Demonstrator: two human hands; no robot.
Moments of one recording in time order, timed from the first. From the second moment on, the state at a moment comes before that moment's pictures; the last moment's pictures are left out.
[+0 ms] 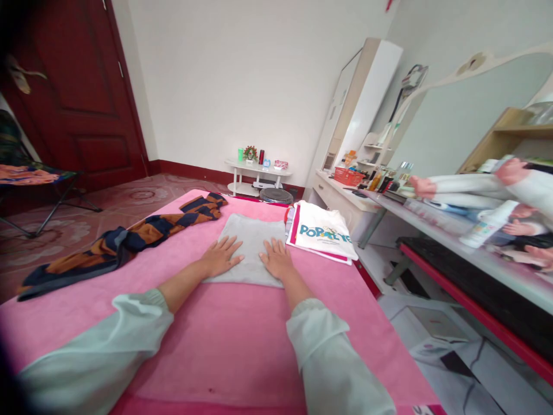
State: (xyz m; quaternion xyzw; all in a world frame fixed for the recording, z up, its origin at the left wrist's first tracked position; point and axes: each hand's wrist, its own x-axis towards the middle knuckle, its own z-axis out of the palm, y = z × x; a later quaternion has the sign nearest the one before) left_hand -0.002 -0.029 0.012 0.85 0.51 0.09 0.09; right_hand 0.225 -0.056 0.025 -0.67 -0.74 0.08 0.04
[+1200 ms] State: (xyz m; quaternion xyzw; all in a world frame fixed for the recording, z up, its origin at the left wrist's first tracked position) left_hand -0.011 -0.086 0.033 0.75 0.57 0.31 0.11; right_hand 0.227 -0.107 0.043 -0.76 -0.61 -0.05 0.20
